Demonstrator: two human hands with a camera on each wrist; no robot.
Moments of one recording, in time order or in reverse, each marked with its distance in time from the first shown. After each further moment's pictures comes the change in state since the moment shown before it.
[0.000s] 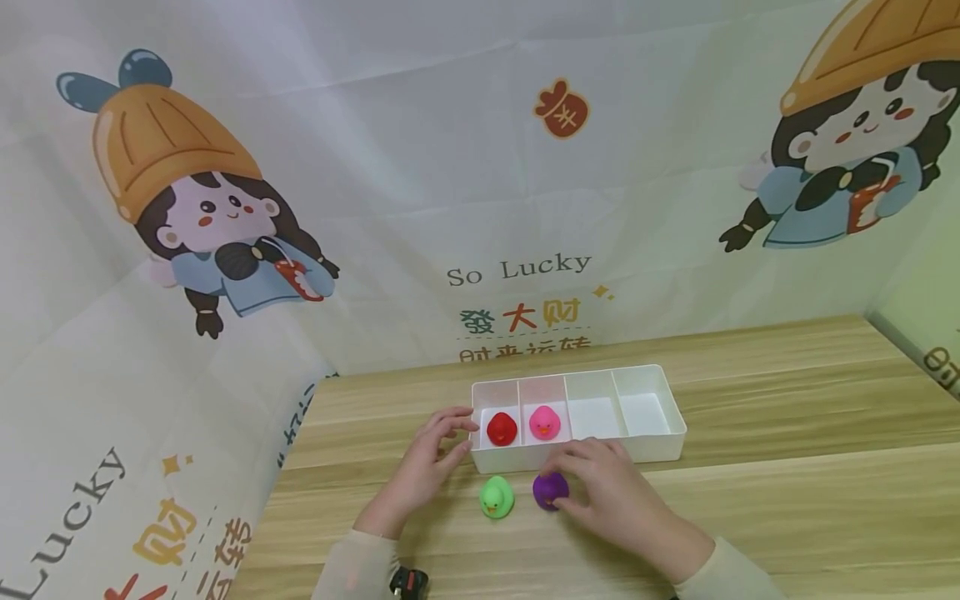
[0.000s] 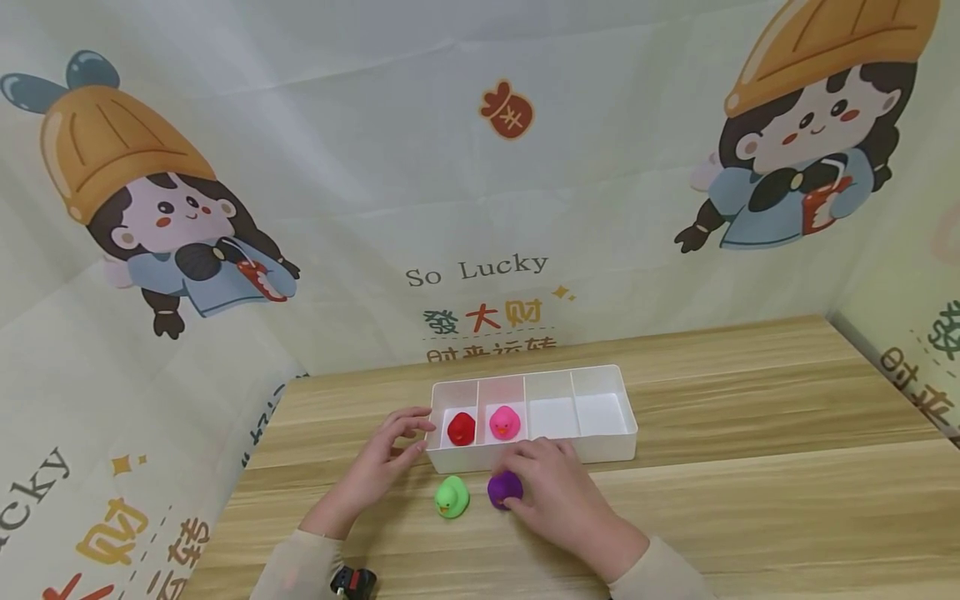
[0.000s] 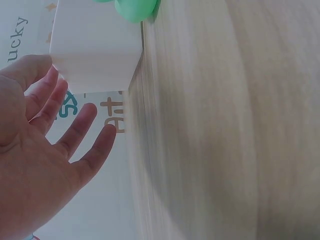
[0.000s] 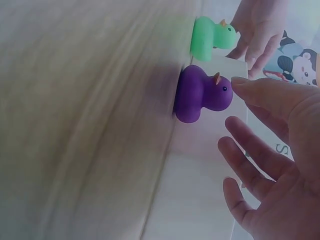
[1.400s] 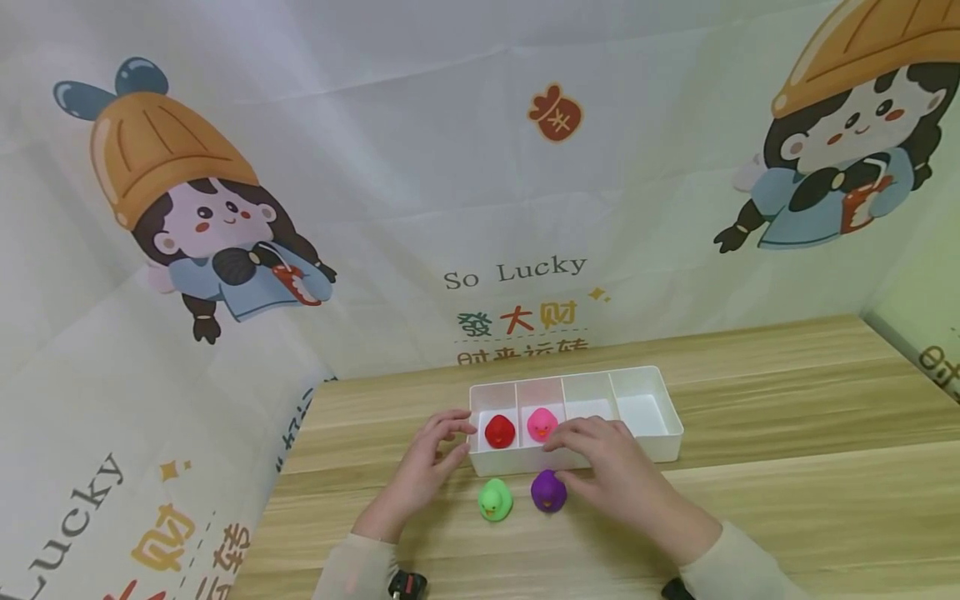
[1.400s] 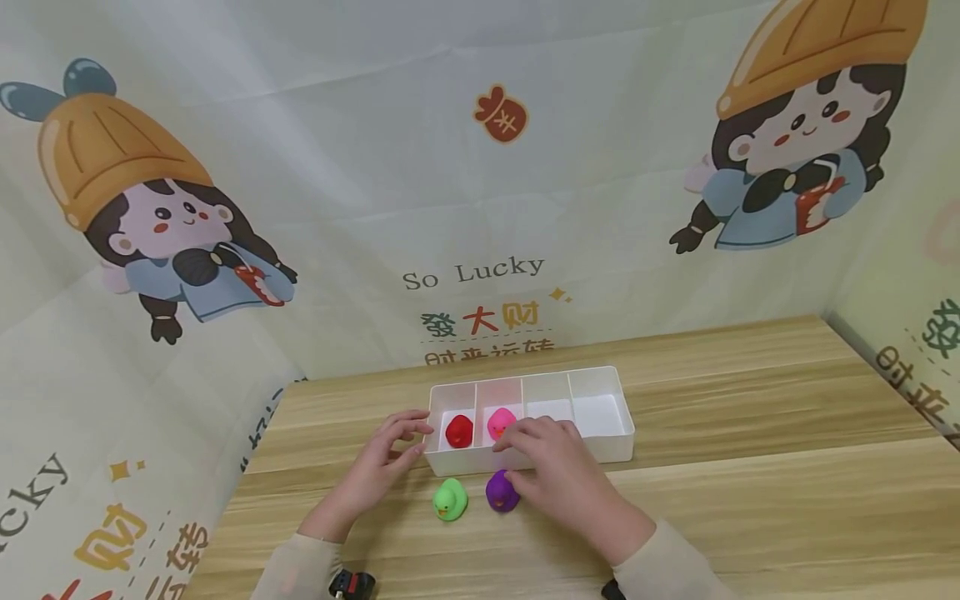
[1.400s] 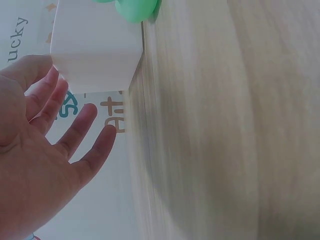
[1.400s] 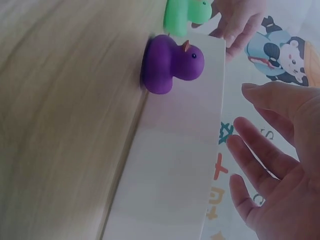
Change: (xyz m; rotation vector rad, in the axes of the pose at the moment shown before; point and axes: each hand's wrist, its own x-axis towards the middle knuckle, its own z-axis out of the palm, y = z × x) left_hand 0.000 -0.001 0.001 0.000 -0.003 0.002; right_hand 0.014 0.004 -0.022 0.058 0.081 -0.012
